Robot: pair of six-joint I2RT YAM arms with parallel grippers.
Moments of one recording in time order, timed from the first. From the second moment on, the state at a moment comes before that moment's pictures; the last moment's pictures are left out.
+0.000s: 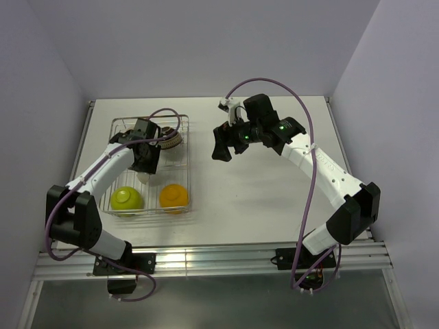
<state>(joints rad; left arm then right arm) -0.31 1.49 1.16 -0.84 -0.22 -0.10 0.57 1.50 1.48 -0.70 -0.46 0.02</state>
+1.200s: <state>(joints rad) -0.36 1.57 1.18 -0.84 -0.14 -0.12 0.57 1.50 1.48 -0.70 -0.45 0.02</state>
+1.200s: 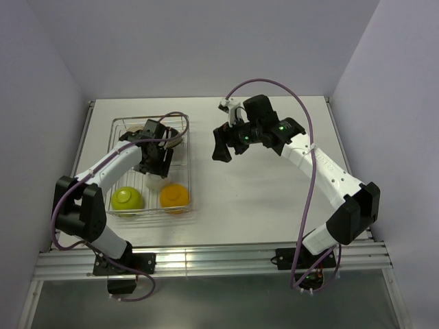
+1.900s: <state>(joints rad) -0.36 1.45 1.21 -0.79 0.00 -0.06 0.49 1.50 1.46 -0.71 -0.49 0.02</state>
